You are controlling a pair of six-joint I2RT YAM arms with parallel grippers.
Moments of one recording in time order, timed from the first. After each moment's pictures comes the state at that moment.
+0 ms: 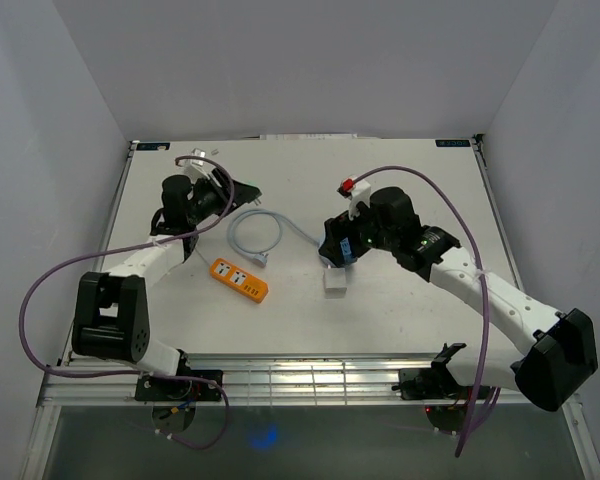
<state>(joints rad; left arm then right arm) -0.12 1.47 0.85 0.38 0.47 -0.82 0.67 1.22 0.98 -0.33 -0.22 0.10</state>
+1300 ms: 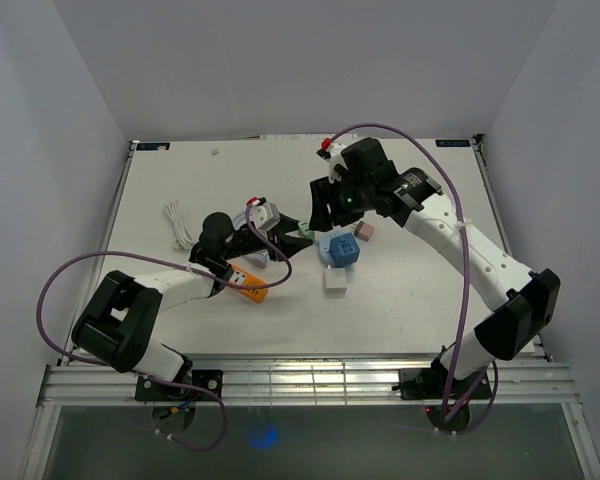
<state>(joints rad) -0.50 1.46 0.60 0.96 0.79 -0.04 0.70 1.53 1.61 -0.85 -0.23 0.23</state>
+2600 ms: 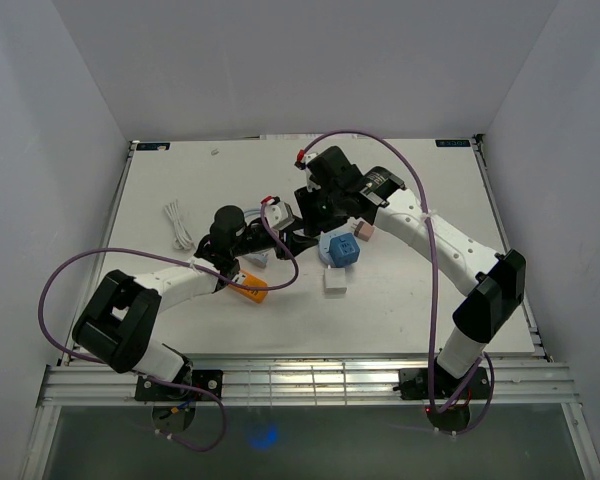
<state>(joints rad) -0.55 1.46 0.69 0.75 0.72 0.10 0.81 1.69 1.72 -0.94 -0.02 0.25</state>
